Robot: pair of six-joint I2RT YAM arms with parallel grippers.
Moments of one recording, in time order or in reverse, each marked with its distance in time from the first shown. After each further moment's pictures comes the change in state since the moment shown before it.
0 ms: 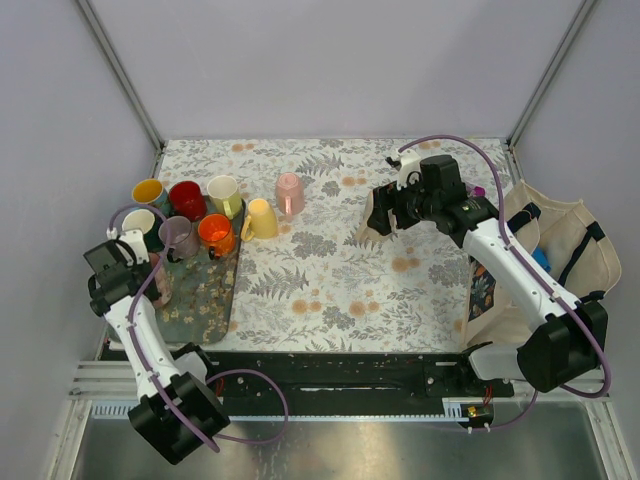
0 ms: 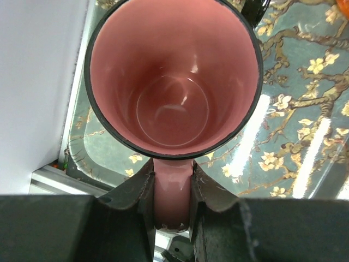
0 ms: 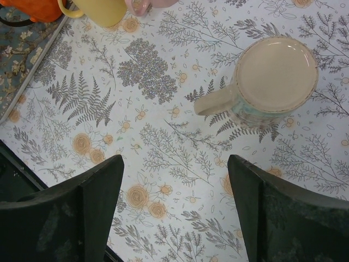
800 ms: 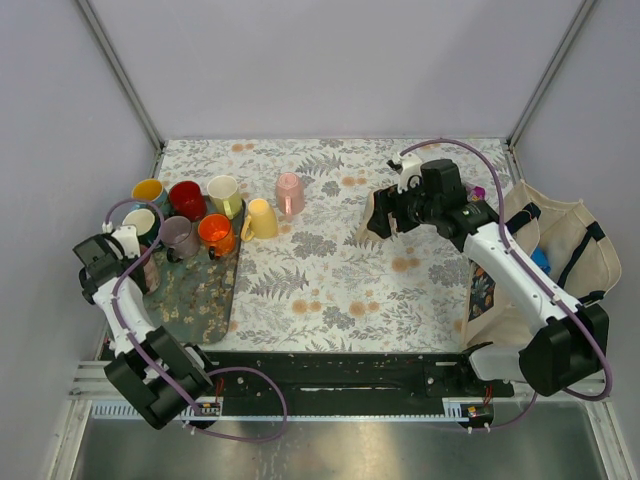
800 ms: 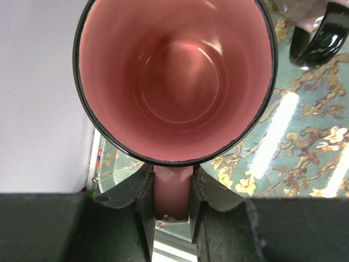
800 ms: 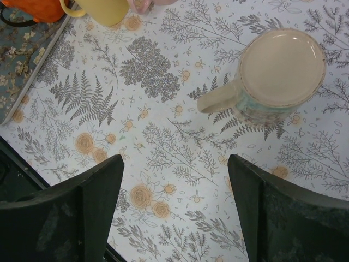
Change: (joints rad) left arm 0.073 0.227 -0.024 0.232 0.028 0.143; right arm 0.000 -0.012 -0.029 0.028 -0.009 0.017
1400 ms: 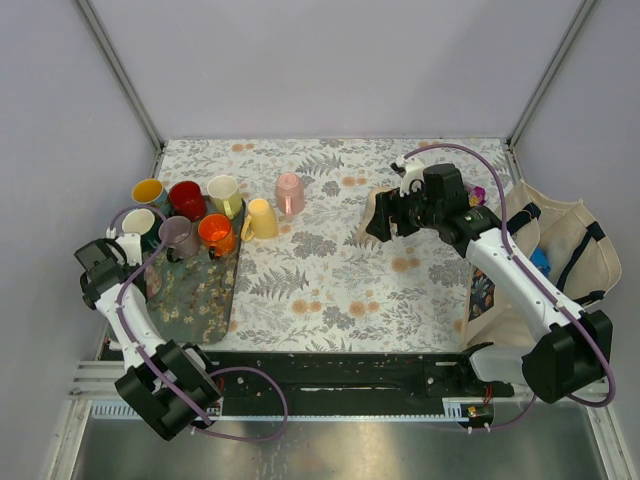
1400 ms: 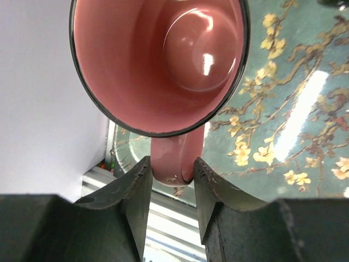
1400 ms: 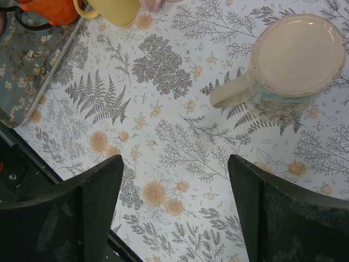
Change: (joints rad) left arm 0.006 -0.080 -0.003 -0.109 -0.082 0.085; right arm 0.000 -0.046 -0.058 0.017 -0.028 0.061
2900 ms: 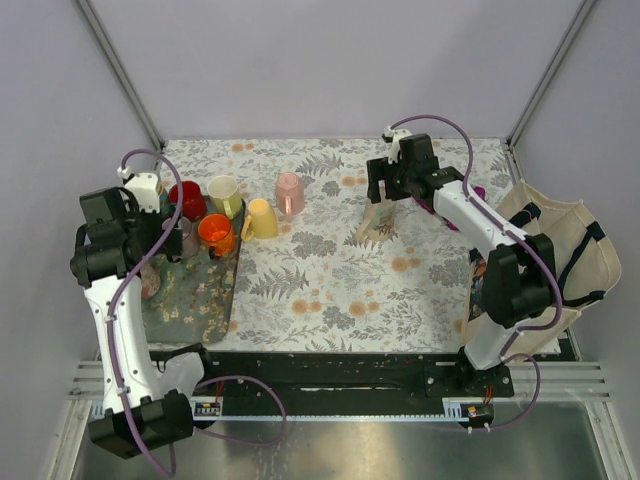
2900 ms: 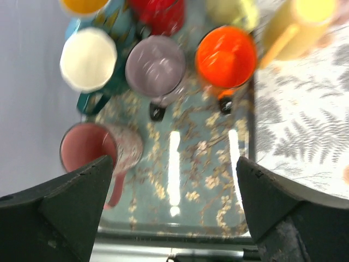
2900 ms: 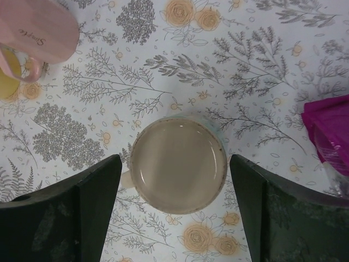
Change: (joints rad) left arm -0.386 -0.031 0.483 -0.319 0.097 -0.253; right arm -0.045 0.427 0.299 0.069 0.286 -0.015
